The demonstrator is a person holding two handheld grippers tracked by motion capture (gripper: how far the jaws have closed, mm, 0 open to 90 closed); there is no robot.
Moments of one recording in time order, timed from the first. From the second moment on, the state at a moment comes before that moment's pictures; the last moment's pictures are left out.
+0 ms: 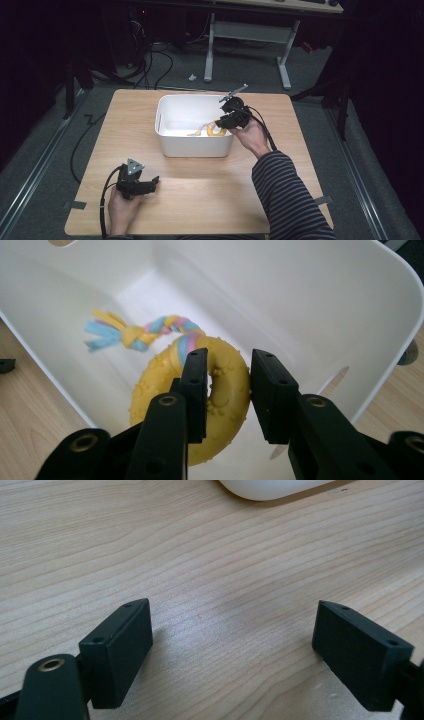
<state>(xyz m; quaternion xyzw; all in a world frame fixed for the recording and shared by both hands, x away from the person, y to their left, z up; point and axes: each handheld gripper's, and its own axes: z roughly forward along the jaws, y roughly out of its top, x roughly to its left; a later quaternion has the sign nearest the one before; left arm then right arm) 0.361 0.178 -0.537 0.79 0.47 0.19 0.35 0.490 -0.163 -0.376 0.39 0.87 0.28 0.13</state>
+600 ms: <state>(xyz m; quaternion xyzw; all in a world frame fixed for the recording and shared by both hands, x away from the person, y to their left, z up) 0.361 0.178 -0.537 0.79 0.47 0.19 0.35 0.461 -0.217 -0.359 0.42 0.83 0.34 0.16</state>
